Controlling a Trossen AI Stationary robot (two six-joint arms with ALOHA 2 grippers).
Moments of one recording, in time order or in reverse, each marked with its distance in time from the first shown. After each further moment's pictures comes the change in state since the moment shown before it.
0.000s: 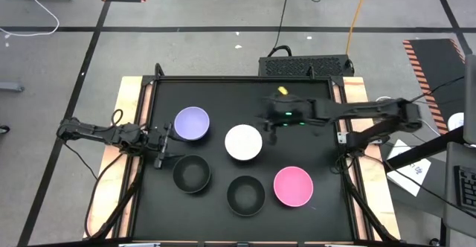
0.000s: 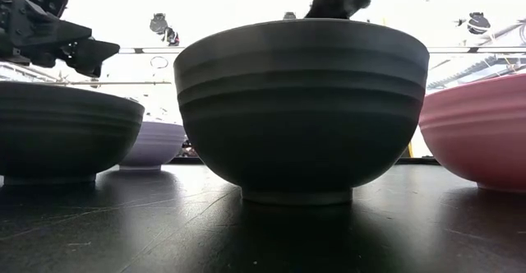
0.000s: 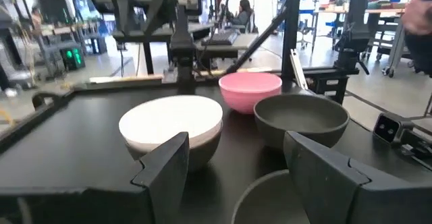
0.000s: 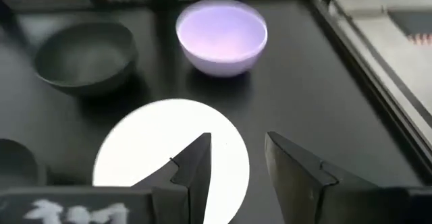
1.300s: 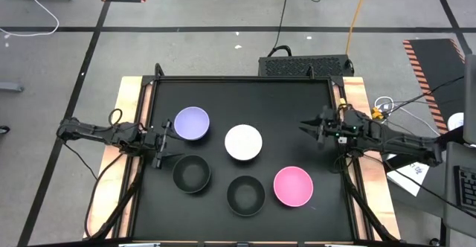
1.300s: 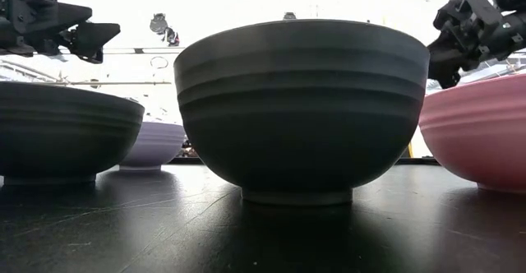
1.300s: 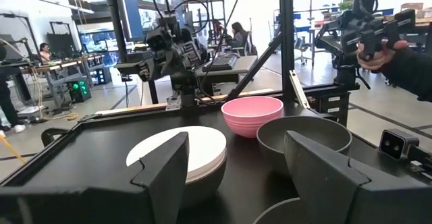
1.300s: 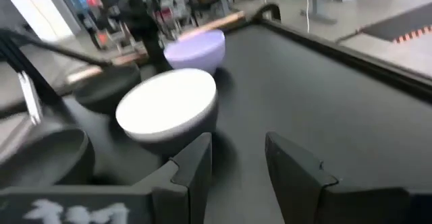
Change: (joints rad) left arm 0.000 0.000 0.001 0.089 0.008 0.072; right arm -0.128 -1.152 -0.776 -0.064 -0.059 0.269
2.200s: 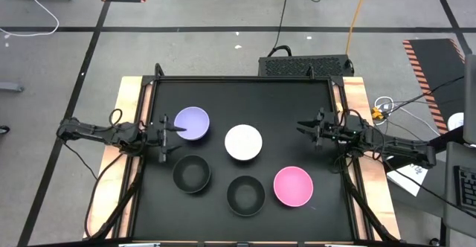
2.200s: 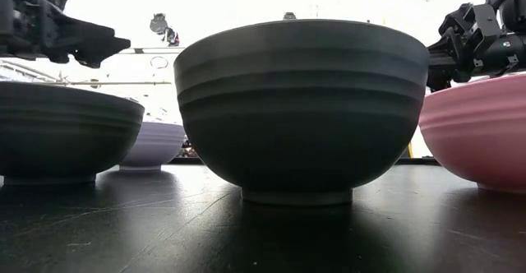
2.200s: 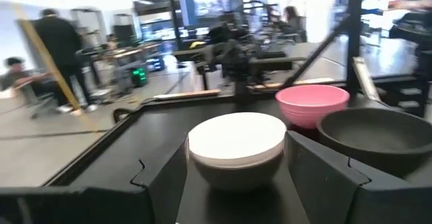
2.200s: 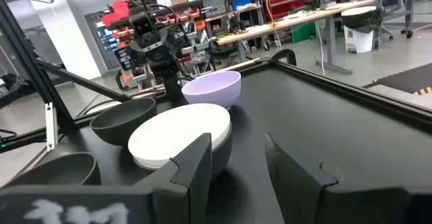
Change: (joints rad) left arm 0.000 0.000 0.001 -0.024 -0.231 0.027; right arm 0.000 -0.113 -0.188 0.250 -0.013 -0.050
